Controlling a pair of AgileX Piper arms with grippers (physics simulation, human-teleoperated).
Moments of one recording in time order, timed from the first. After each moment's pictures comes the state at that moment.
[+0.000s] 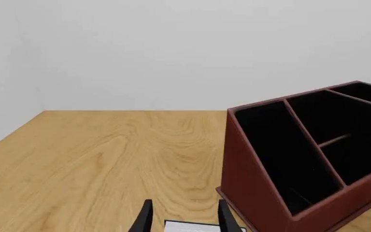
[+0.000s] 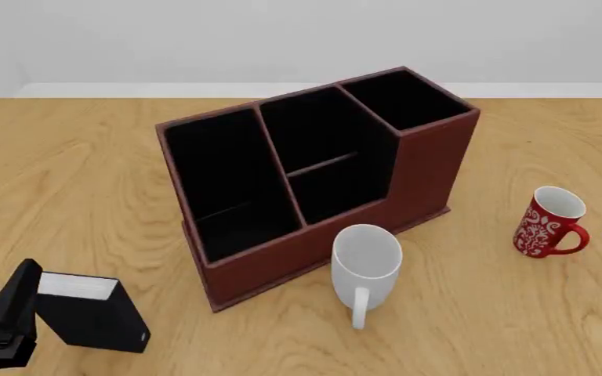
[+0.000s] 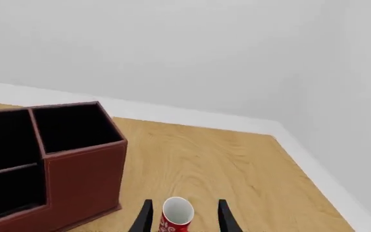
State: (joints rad) left arm 0.00 0.01 0.00 0.00 0.00; right arm -0.18 0.42 -0.51 0.16 -0.24
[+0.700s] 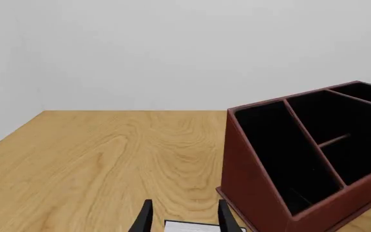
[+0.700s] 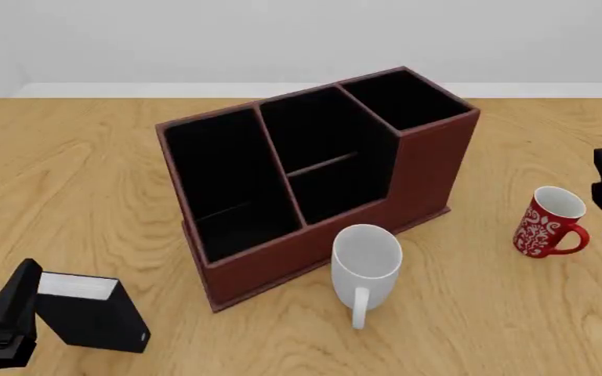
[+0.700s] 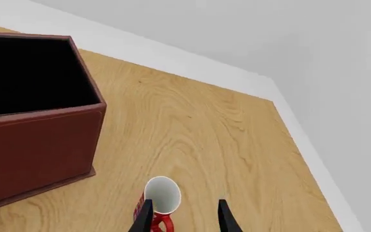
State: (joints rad) left arm 0.00 0.01 0.00 0.00 0.00; right arm -0.24 0.85 -0.59 0.07 -0.42
